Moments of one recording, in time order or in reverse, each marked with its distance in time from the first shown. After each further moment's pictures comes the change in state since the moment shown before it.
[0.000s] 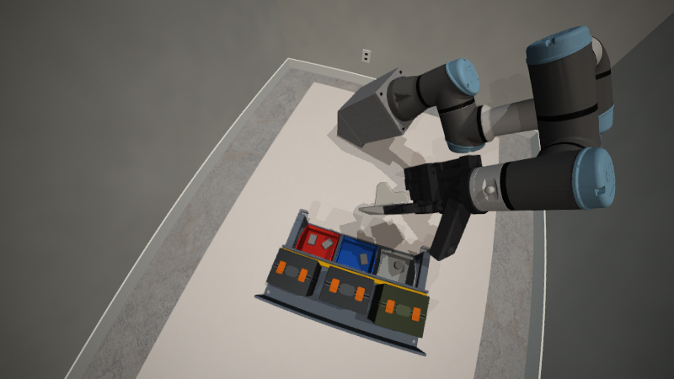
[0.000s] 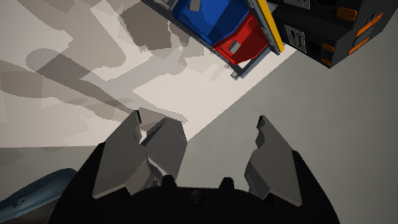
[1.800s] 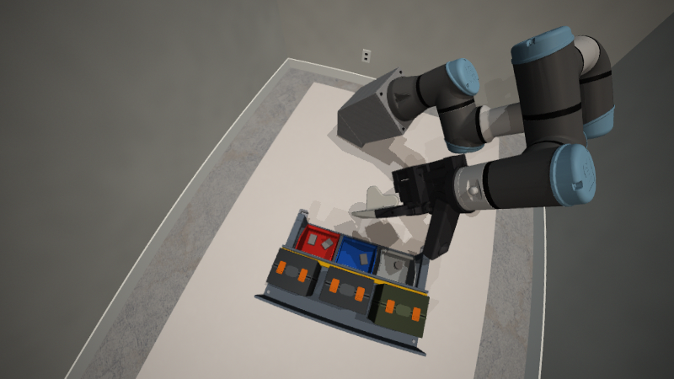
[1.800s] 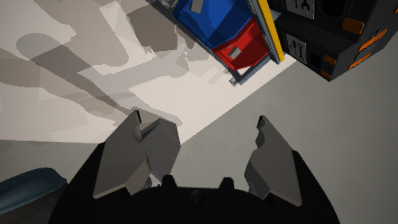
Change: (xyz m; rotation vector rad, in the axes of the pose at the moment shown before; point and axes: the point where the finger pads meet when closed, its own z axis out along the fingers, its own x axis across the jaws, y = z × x) arm 0.009 -0.002 0.013 0.027 -0.015 -0.074
